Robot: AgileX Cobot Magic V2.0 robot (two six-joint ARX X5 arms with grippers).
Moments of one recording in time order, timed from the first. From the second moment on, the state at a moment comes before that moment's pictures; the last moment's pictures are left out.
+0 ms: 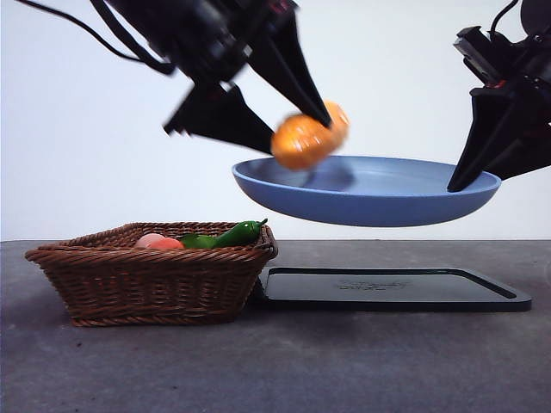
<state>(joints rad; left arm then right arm) -0.71 1.52 1.12 -0.32 0.40 -0.24 0.12 1.37 0.96 -0.67 -0.66 0.17</state>
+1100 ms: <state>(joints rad) -0.74 1.50 1.23 -0.38 0.43 -0.23 0.12 1.42 0.96 -0.59 -0.62 0.18</state>
